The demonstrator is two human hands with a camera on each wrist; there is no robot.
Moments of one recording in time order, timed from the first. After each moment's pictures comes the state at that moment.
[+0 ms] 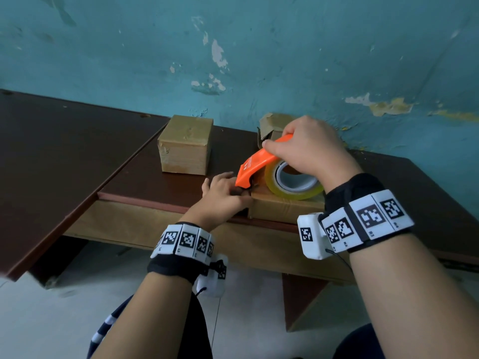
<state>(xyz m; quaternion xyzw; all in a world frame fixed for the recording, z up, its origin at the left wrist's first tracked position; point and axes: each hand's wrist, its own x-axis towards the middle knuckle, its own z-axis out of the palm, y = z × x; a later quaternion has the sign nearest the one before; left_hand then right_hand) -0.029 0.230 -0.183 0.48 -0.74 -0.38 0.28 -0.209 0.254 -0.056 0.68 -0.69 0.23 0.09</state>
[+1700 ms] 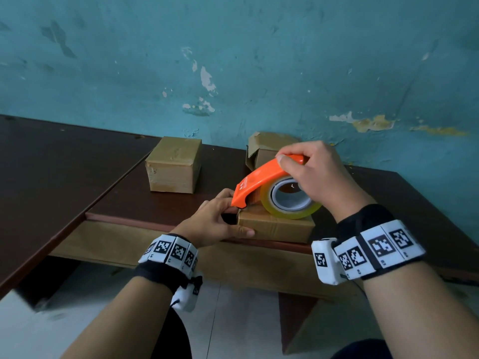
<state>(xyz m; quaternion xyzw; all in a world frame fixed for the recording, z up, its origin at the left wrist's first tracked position) -0.032 0.204 -0.211 0.33 -0.82 -0.37 0.29 -0.255 0.289 -0.058 0.69 -0.61 0.39 -0.06</state>
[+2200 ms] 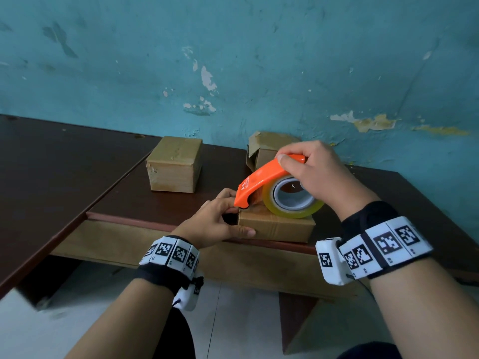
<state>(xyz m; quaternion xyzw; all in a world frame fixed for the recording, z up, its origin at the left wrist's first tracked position) -0.033 0.214 -0.204 0.31 -0.81 -0.39 0.31 -0.260 0.285 -0.056 0.69 -0.61 0.37 -0.09</state>
